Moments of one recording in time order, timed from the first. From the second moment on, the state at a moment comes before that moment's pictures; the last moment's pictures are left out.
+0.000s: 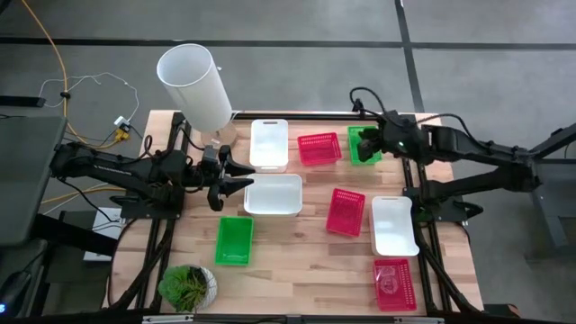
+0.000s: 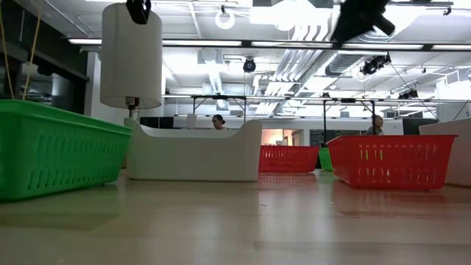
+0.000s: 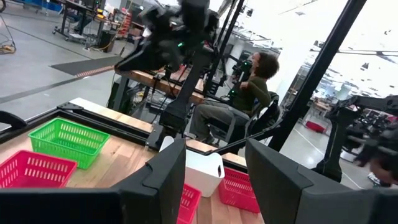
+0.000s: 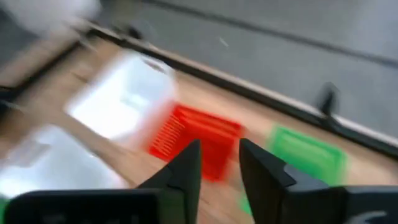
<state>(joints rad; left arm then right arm) -0.01 0.86 0.62 0.29 -0.14 -0.37 -0.19 0.99 1.12 -0.88 0.51 0.63</state>
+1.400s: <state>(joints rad) -0.01 0.86 0.62 0.29 -0.15 -0.37 -0.72 1.18 0.57 -0.59 0.36 0.85</state>
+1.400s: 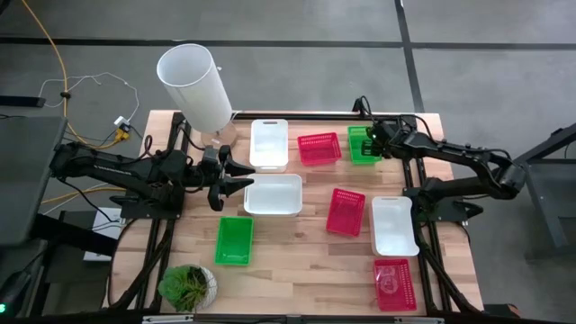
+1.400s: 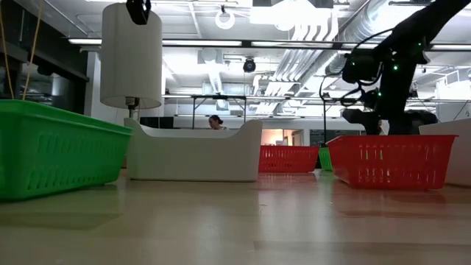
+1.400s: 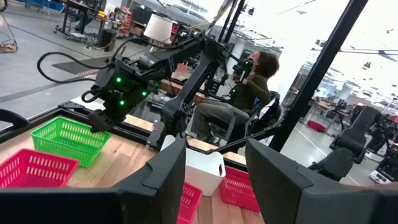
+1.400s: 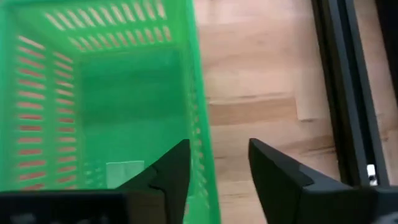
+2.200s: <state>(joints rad) -0.01 0.86 0.62 0.29 -0.15 -0.37 -0.72 1.03 0.72 -0.64 0.37 0.62</state>
